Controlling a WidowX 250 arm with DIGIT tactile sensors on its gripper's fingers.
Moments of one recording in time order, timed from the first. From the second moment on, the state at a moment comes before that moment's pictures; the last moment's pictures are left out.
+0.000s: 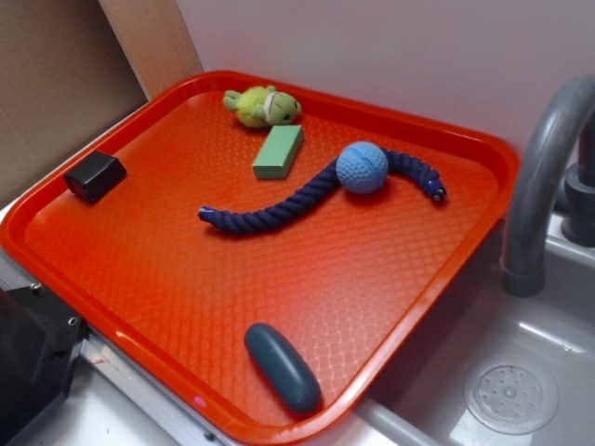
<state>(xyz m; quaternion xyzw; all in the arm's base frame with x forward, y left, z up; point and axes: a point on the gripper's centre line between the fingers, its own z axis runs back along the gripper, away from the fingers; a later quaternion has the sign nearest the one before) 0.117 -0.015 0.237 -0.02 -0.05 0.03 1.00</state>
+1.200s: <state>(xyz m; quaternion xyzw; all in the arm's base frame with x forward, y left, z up) 0.275 -0.112 0.114 -0.05 -0.22 -0.19 0.95</state>
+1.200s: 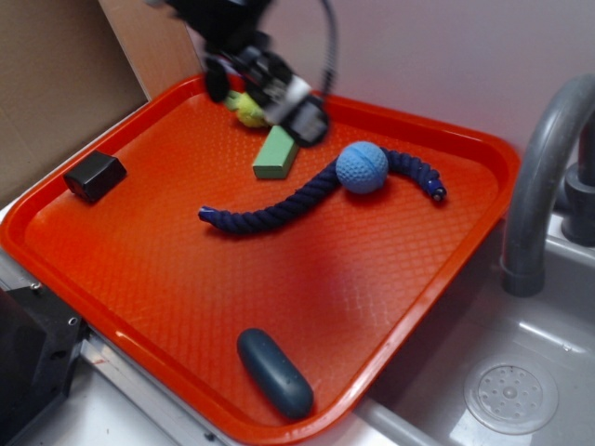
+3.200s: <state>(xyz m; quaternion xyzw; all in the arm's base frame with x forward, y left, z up) 0.291 -0.117 0.067 0.06 -0.15 -0.24 0.96</state>
